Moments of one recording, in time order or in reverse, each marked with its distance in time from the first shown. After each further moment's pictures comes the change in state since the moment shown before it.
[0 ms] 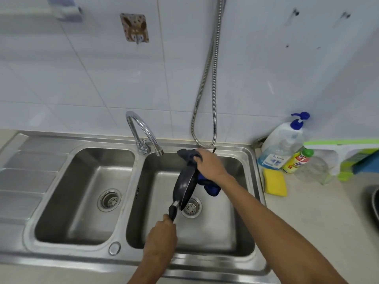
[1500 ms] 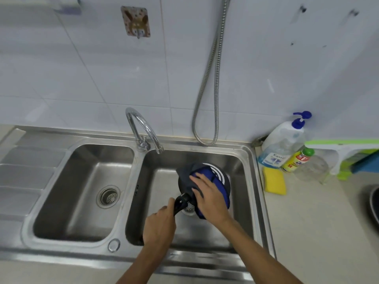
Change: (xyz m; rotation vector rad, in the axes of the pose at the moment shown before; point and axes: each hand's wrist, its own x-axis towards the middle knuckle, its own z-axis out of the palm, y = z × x) left_hand 0.016 -0.001 -0.005 0.154 0.228 0.181; right_hand -0.103 0.015 0.051 0.054 0.072 -0.070
